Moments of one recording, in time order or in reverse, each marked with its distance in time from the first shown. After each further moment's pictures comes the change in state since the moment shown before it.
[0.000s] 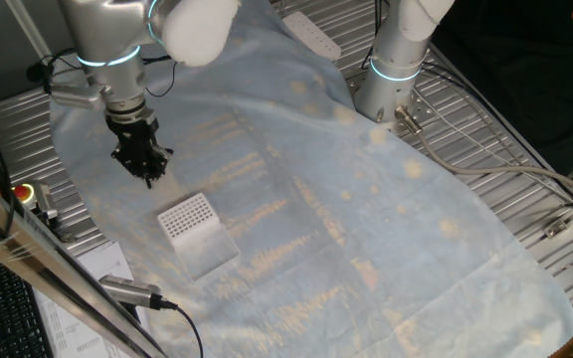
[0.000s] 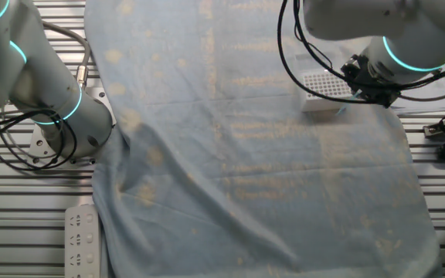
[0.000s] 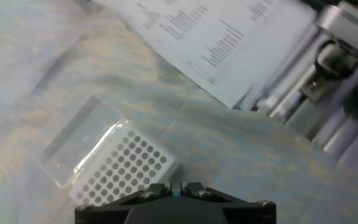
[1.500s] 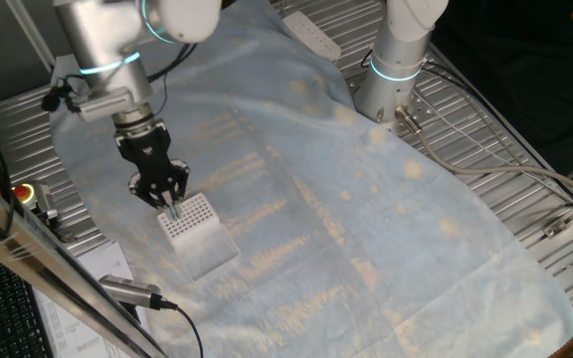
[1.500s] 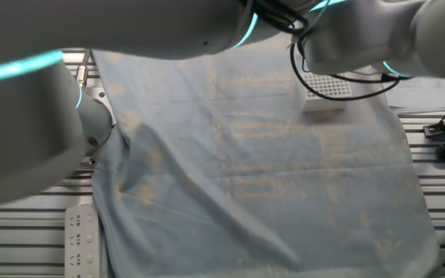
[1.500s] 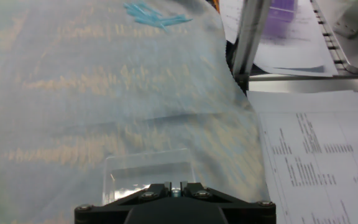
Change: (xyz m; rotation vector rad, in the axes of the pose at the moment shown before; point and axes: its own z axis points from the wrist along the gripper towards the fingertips) arm -0.078 0.074 0.016 -0.155 -0.268 -0.606
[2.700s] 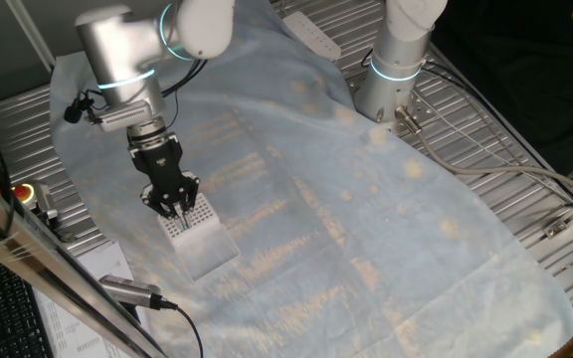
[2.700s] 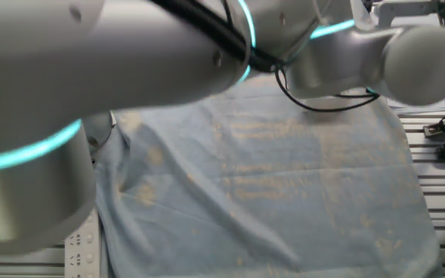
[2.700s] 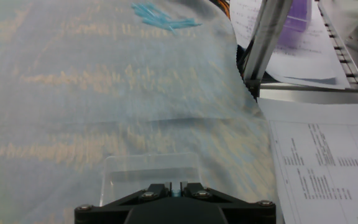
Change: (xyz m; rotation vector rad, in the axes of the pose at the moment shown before) arm 0.013 0.012 0.028 0.013 -0.101 -0.053
